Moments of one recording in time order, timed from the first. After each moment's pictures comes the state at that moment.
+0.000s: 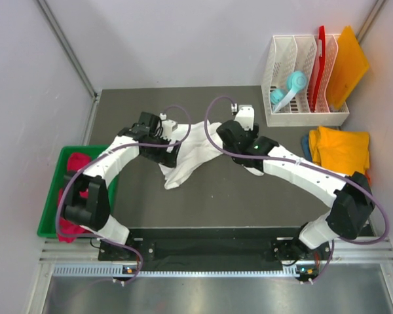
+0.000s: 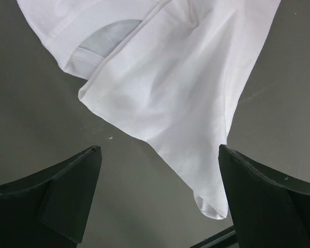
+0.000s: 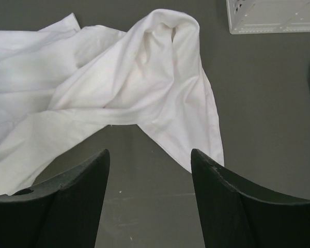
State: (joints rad) left arm -0.30 1.56 1.15 -0.68 0.22 0.11; right arm 0.83 1.50 1.27 -0.55 0.74 0.55
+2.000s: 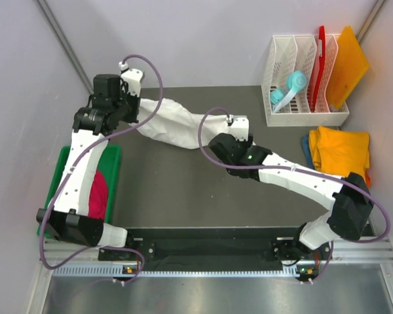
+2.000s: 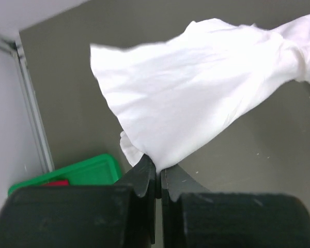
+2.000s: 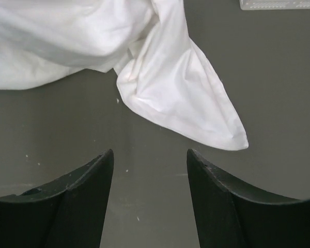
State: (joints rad) left arm -0.18 1.39 1.64 -0.82 0.05 0.19; right arm 0.94 1.49 1.22 -0.60 0.81 0.66
